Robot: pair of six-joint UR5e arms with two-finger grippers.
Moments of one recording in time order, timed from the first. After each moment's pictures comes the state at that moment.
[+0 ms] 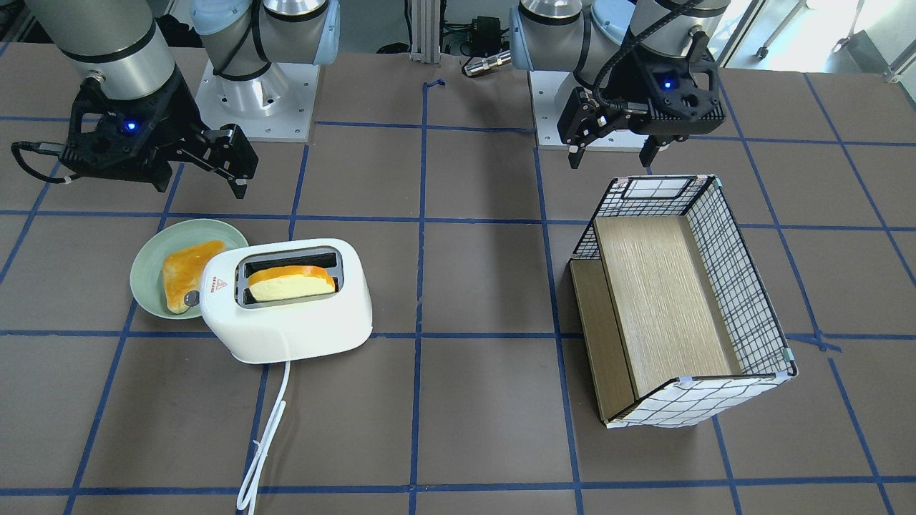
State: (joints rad) left arm -1.58 -1.46 -1.67 -1.53 1.56 -0.10; right arm 1.54 -1.57 1.61 -1.60 -1.58 0.05
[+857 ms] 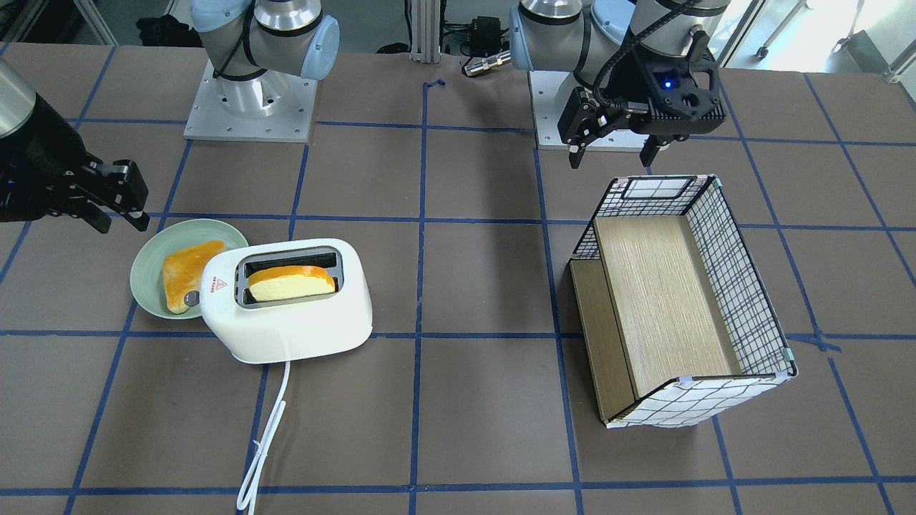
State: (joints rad) left arm -1.58 -1.46 -1.67 -1.53 1.56 -0.10; right arm 1.29 -1.52 1.62 -1.63 -1.44 -0.29
